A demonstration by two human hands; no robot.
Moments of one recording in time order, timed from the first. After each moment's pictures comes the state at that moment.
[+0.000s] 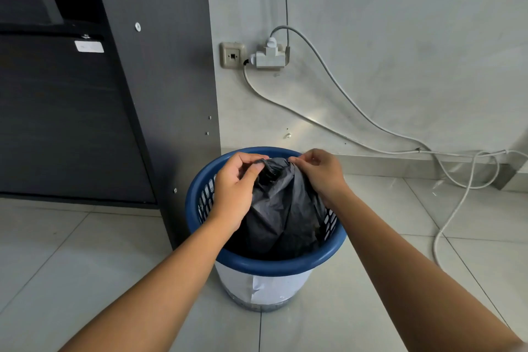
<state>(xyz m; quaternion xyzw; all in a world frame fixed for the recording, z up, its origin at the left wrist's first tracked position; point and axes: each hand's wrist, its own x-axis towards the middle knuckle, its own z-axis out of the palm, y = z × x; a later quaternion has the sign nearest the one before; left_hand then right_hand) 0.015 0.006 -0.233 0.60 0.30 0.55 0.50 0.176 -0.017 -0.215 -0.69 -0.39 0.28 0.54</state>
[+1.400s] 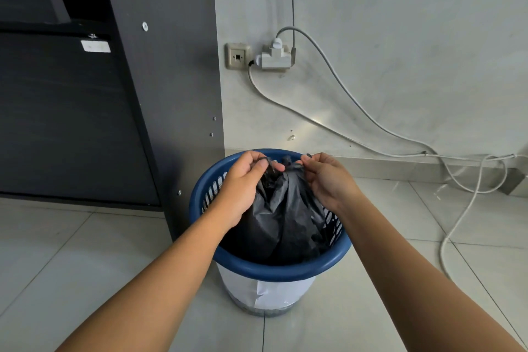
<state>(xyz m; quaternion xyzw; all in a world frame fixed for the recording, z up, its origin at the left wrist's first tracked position) 0.013 0.017 -0.221 0.61 0.30 0.45 0.58 0.169 -0.016 -0.209 -0.50 -0.26 0.51 0.65</state>
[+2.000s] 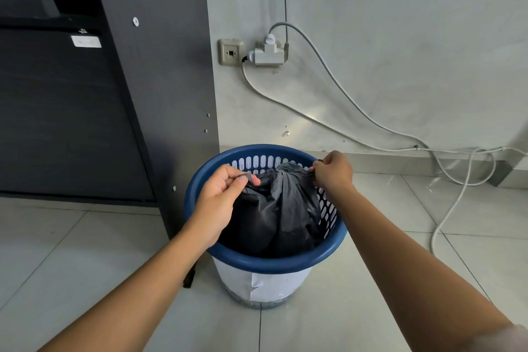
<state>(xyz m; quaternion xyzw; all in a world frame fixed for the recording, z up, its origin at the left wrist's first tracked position) -0.017 -0.007 -0.238 0.59 0.31 0.48 0.57 0.194 -0.010 -0.226 -0.78 -0.29 0.20 0.51</state>
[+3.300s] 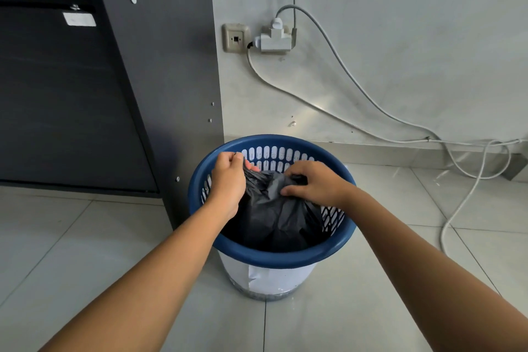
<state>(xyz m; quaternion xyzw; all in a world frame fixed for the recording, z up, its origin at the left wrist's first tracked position) 0.015 0.029 -0.244 0.48 0.48 0.51 0.54 0.179 -0.021 -0.233 -0.62 -0.74 0.17 0.20</state>
